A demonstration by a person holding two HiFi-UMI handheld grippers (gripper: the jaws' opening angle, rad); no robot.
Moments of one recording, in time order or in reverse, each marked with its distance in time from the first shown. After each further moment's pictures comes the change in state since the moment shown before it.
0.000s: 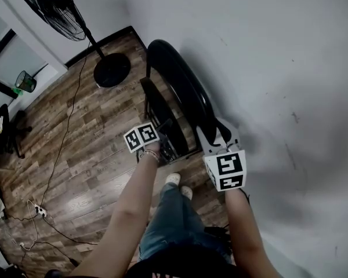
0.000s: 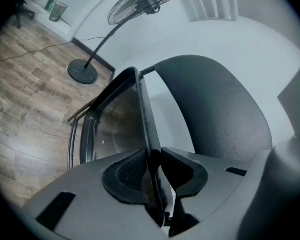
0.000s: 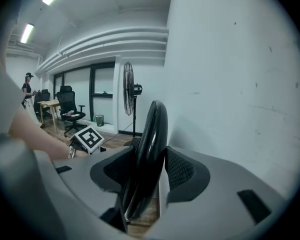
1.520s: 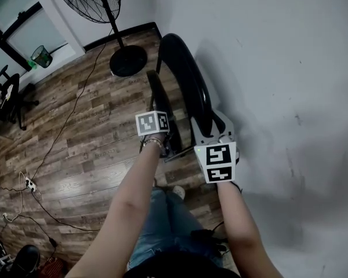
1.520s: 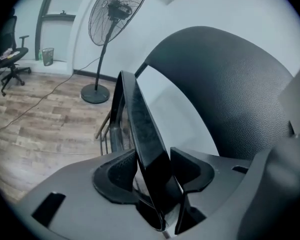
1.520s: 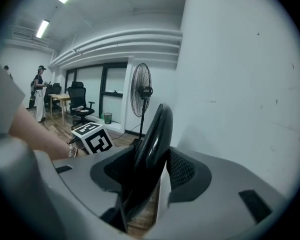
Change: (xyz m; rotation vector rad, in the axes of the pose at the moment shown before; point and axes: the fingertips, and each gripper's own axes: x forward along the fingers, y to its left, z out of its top) left arm -0.025 0.010 -0.003 0.259 0.059 0.342; right arm 0.008 0.025 0.019 -0.116 -0.020 0.076
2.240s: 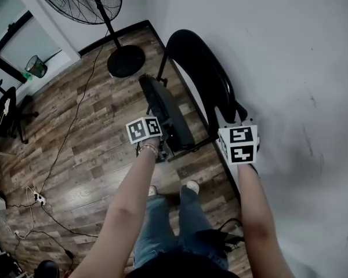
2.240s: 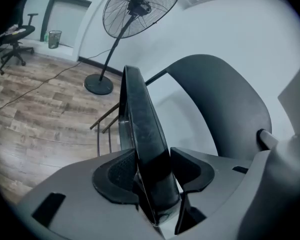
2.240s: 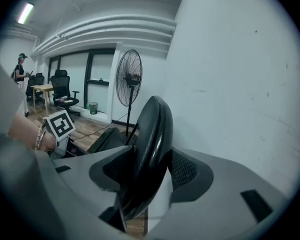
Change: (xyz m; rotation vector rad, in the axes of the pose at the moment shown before) left arm -0.037 0.078 -0.024 -0.108 0.026 -0.095; right arm 0.010 -0.012 -0.031 0.024 0.137 -0.168
